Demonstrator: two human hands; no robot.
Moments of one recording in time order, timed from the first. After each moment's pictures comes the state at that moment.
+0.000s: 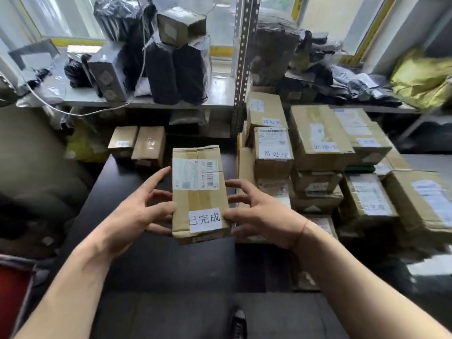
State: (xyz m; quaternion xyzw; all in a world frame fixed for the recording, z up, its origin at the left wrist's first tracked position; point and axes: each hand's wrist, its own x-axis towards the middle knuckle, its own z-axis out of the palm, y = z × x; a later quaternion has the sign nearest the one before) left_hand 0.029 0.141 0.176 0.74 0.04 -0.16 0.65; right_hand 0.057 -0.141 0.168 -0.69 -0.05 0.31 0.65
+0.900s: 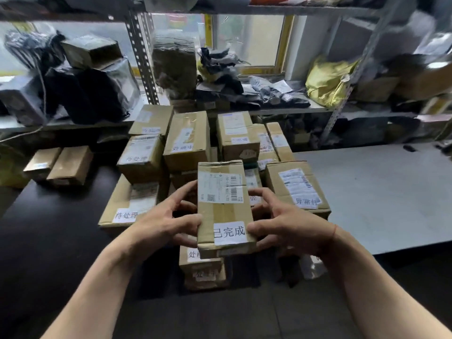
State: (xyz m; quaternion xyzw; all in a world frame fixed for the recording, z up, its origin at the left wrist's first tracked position) left_hand 0.001 -0.228 0.196 0.72 -0.05 -0.24 0.65; right_hand -0.010 -0.515 0.205 -0.70 -0.02 0.30 0.64
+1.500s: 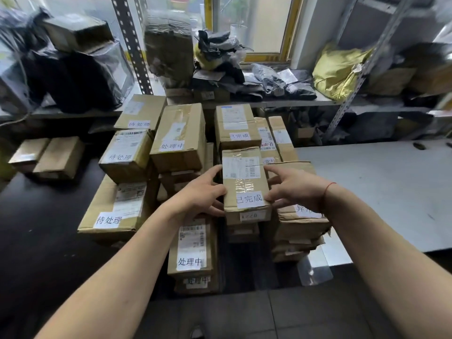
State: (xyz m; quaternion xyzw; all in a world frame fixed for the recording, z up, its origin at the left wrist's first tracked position) left_hand 0.101 -0.319 0.176 0.77 0.00 -0.27 0.58; right_hand 0.097 -0.561 0.199 -0.82 0.01 0.28 0.50
